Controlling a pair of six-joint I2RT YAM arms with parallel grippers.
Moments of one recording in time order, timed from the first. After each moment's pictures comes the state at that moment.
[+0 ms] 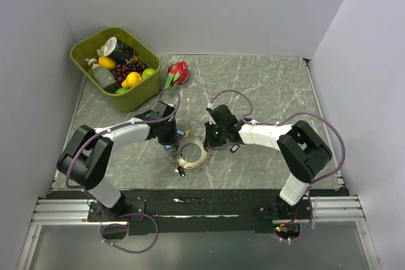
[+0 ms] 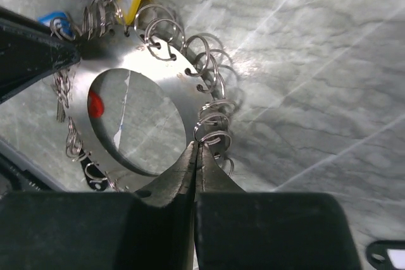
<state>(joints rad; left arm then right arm) -0.54 1.60 0.87 -0.32 0.10 -0.59 0.70 1.70 0.90 -0.15 -0.21 0.54</state>
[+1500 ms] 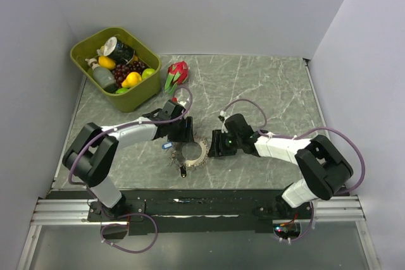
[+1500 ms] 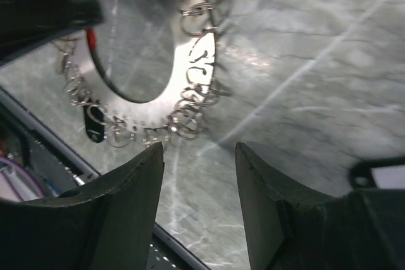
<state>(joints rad) -0.62 1.64 0.93 -0.25 0.14 -0.52 0.65 1.48 0.65 -0.07 -0.30 0.55</state>
